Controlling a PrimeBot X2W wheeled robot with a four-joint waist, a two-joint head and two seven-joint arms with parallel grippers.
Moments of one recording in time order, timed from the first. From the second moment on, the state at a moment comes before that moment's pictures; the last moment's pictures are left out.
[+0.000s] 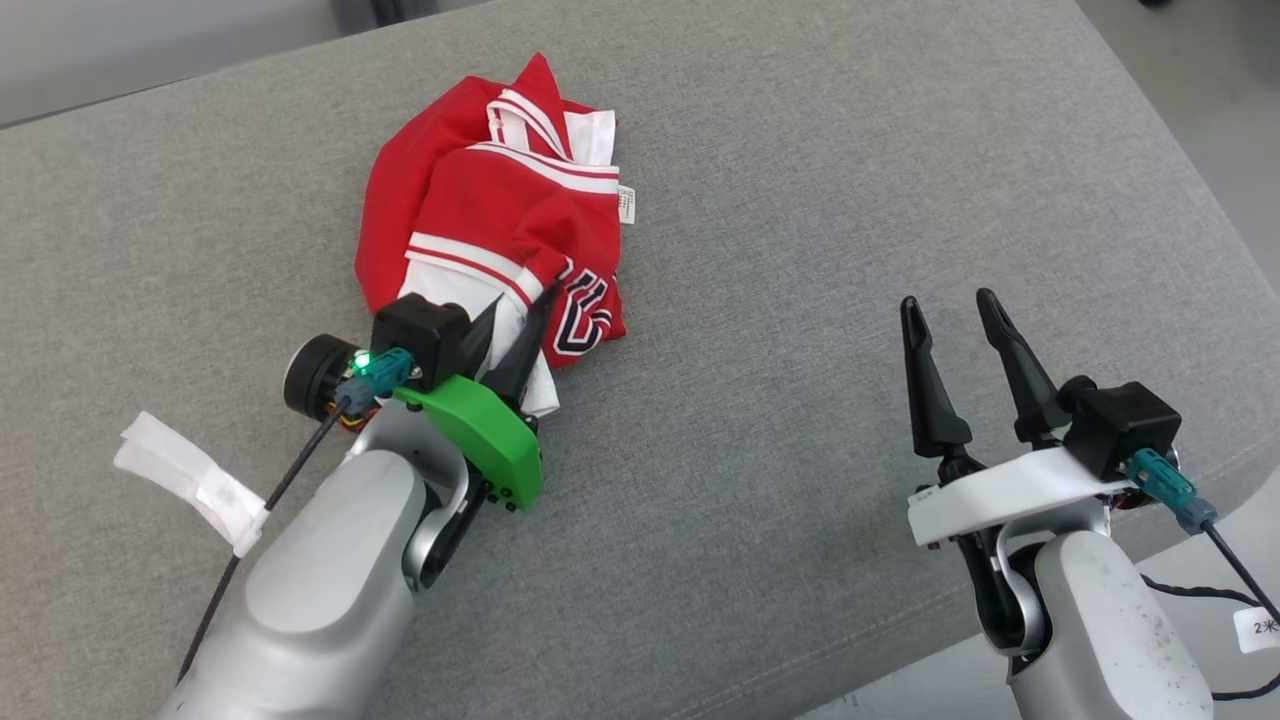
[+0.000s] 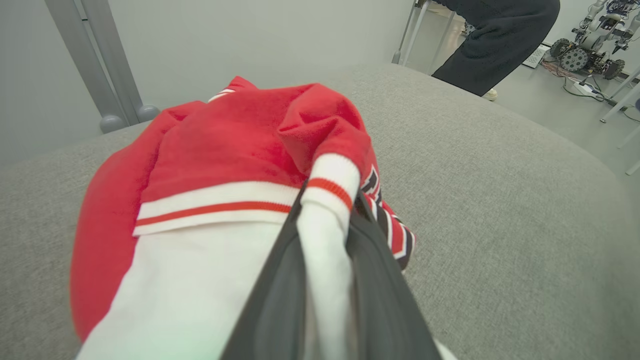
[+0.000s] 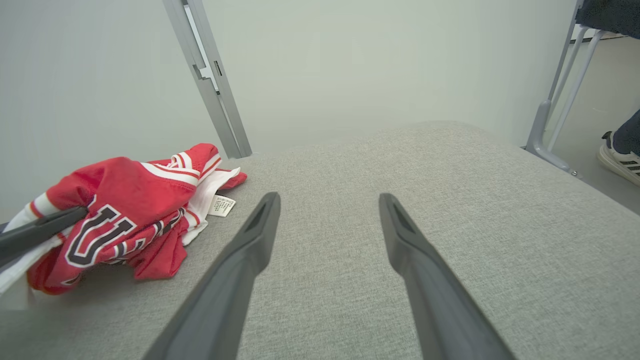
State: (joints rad) left arm -0.65 0.22 -0.69 0.52 -0.56 -0.08 -0.16; right arm -0.25 -0.05 0.10 0.21 0.25 0.13 -0.26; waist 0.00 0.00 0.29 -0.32
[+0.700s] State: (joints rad) left arm -0.46 0.31 -0.38 0.21 -0.43 0.04 -0.26; right arm -0.21 -0.05 0.09 0.22 0.21 0.13 -0.26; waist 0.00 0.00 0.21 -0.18
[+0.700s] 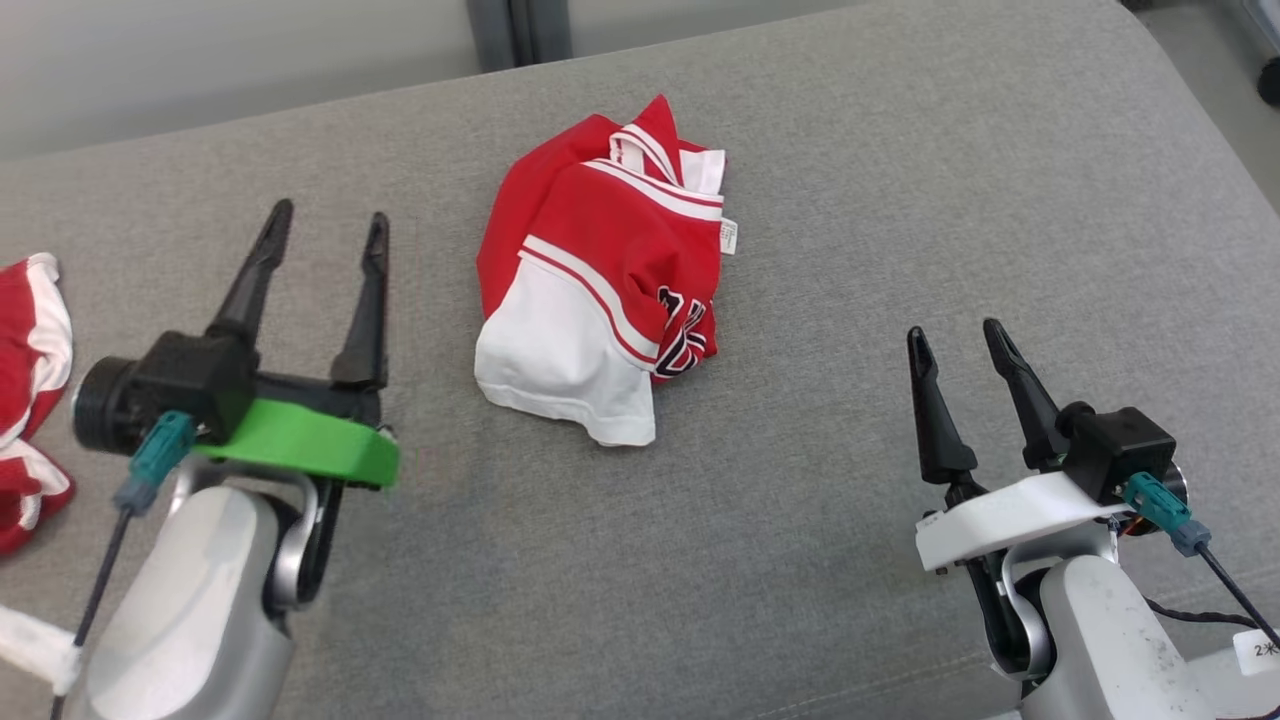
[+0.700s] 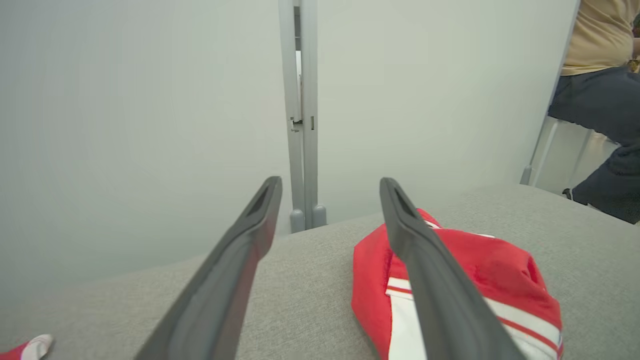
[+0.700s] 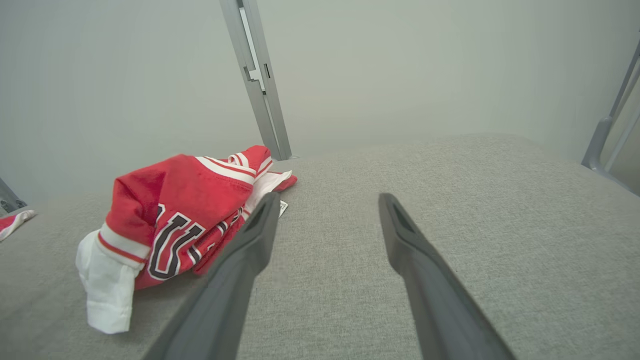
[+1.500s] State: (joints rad) left arm 0.01 0.21 0.06 0.05 -0.24 0.02 -0.26; right arm -0.16 -0.05 0.07 0.25 0.16 0.13 -0.26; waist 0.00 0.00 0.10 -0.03
